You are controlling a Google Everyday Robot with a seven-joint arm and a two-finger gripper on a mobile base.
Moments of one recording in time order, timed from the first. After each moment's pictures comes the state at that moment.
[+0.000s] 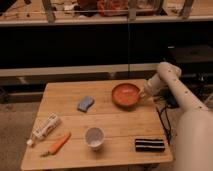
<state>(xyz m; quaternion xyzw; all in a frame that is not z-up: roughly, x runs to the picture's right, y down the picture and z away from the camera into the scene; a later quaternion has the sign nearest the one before) 0.267 0.071 0.909 -0.17 -0.32 -0.42 0.83</state>
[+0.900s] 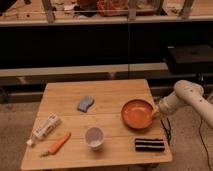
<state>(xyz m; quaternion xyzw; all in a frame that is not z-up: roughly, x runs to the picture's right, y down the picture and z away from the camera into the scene) 0.287 0.168 0.819 -0.17 -0.33 -0.49 0.79</state>
